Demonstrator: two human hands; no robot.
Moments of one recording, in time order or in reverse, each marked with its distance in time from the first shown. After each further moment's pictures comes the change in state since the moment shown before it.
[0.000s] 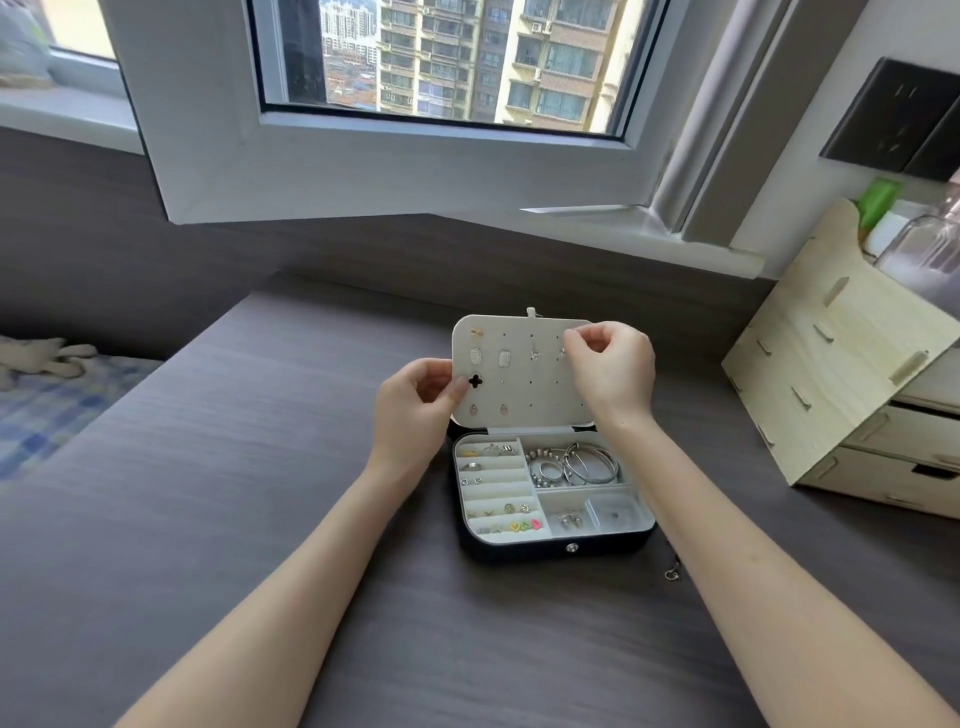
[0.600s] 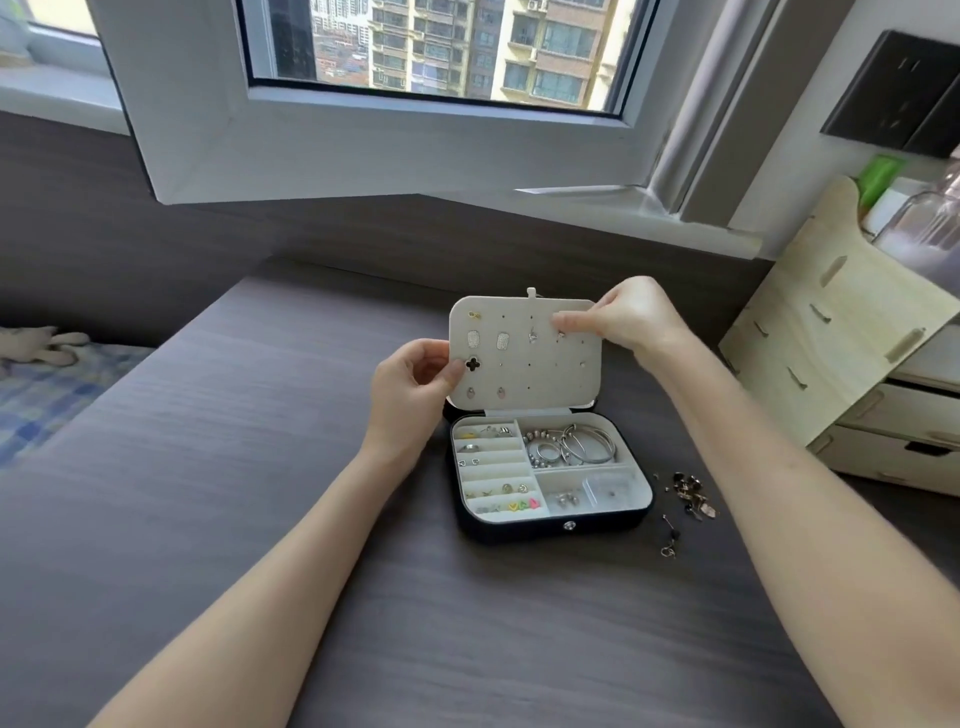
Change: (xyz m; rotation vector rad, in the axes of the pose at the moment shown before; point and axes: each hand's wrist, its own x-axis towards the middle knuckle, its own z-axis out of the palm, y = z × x) left_hand -0.001 0.001 -0.003 -0.078 -0.042 -0.018; right_hand 0.035 -0.021 -0.034 -0.275 -0.343 0.087
